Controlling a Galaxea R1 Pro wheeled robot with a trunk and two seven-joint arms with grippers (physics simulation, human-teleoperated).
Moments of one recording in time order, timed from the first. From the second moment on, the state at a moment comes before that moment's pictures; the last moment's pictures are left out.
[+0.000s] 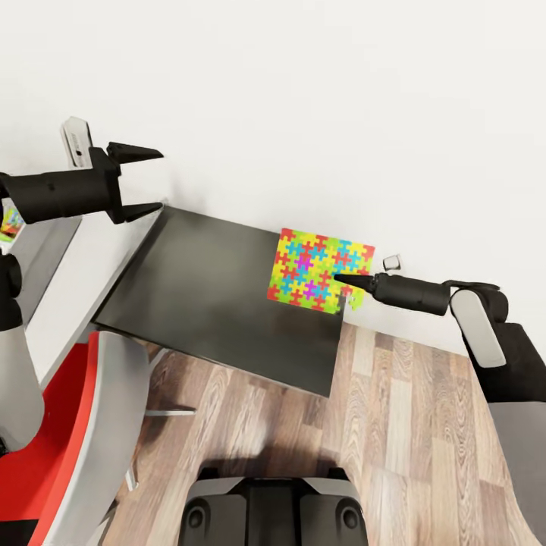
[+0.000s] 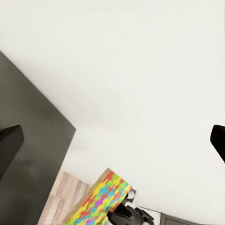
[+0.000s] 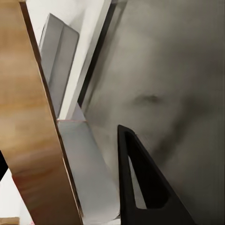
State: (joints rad) left arm -1.23 0.32 0.06 -1.61 2.35 0.85 1.08; right arm -0.89 -0.32 0.07 -1.37 -0.79 1.04 0.72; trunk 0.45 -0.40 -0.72
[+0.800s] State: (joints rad) left arm -1.28 0.40 0.09 -1.60 2.35 0.85 1.08; right arm -1.08 -0.21 0.11 -1.26 -0.80 1.05 0.67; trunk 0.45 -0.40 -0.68
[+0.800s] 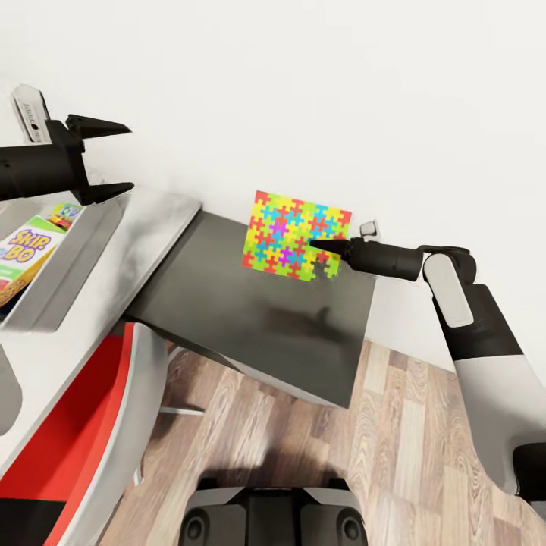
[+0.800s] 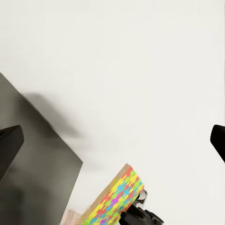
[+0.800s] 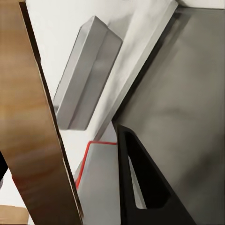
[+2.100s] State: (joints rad) left arm -1.16 0.57 0.08 -1.61 2.35 0.86 1.08; right arm -1.30 0.01 0.11 -0.95 -0.82 1.04 0.48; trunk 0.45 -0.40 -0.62
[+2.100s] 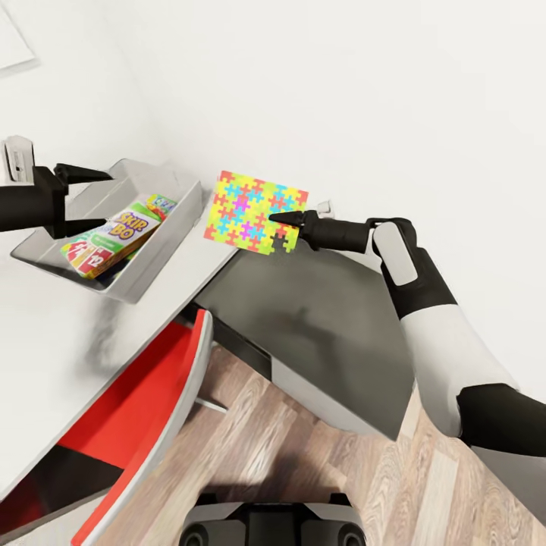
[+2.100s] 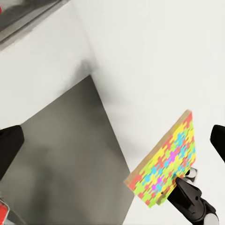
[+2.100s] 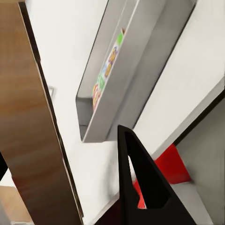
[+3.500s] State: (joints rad) left arm -1.03 0.66 0.11 -1.61 2.35 0.86 1.06; right arm -1.55 0.01 0.07 -0.61 -0.82 1.05 0.38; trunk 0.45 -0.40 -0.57
